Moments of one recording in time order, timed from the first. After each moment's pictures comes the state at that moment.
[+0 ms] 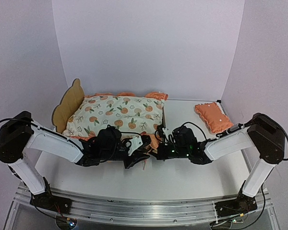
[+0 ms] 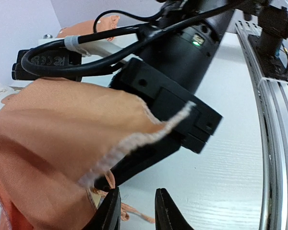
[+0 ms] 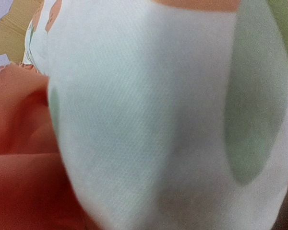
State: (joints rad) left arm -1.05 1.64 0.76 0.46 0.18 0.25; right arm 0.89 1.75 0.76 0.45 -0.21 0.65
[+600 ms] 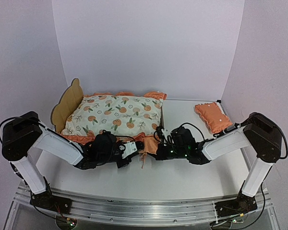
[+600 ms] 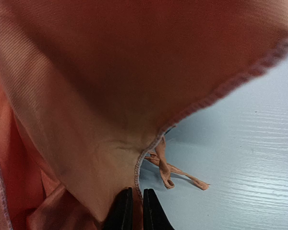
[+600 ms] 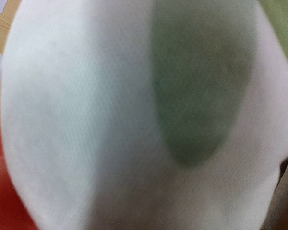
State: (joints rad) left arm -1.00 1.68 0.66 0.55 0.03 0.46; right arm 0.88 1.78 0.78 0.46 -0.21 0.66
